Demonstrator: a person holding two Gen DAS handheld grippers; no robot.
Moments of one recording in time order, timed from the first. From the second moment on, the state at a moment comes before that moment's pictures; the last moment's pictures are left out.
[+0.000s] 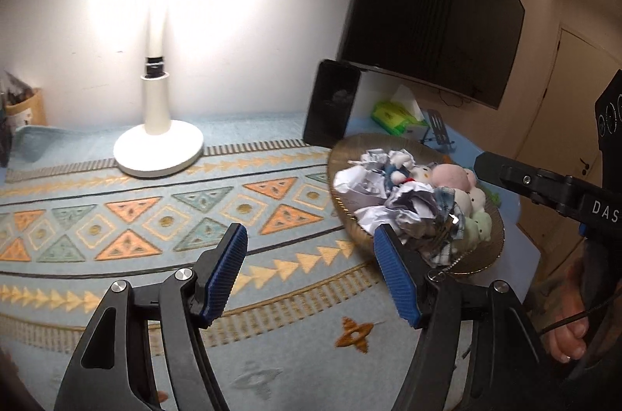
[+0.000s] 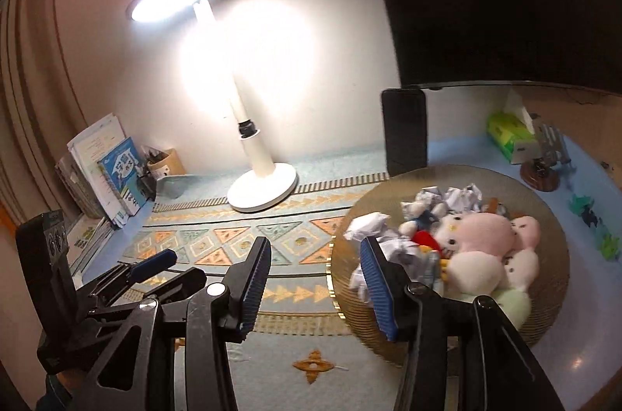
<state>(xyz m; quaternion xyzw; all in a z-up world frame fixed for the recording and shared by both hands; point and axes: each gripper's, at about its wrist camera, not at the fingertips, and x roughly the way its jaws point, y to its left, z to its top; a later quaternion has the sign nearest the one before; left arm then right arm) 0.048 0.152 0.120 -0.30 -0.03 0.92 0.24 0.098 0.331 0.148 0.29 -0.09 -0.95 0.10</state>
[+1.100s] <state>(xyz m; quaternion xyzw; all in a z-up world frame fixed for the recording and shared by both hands) 0.028 -0.028 0.028 -0.40 -0.06 0.91 -0.01 0.022 0.196 0.015 0.43 -0.03 -0.90 0.10</state>
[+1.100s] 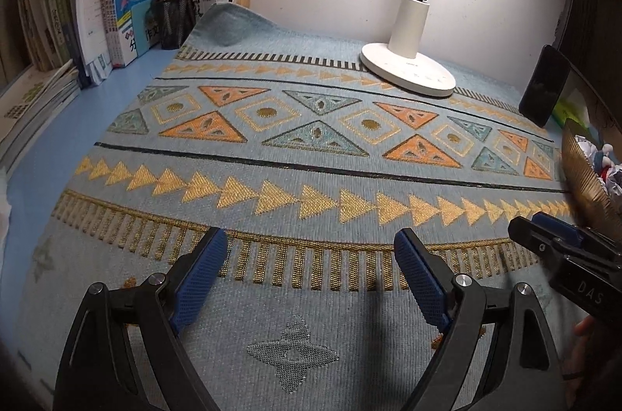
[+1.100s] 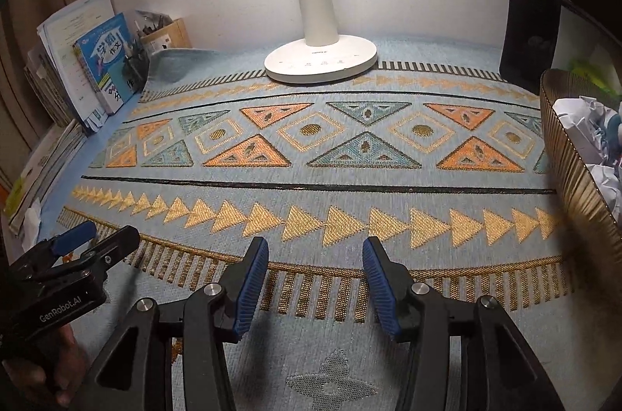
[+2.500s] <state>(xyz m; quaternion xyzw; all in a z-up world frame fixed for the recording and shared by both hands) 0.007 -0.017 0.013 -0.45 -0.01 0.89 -0.02 0.003 0.186 0.003 0.46 0.00 -0.89 0.06</state>
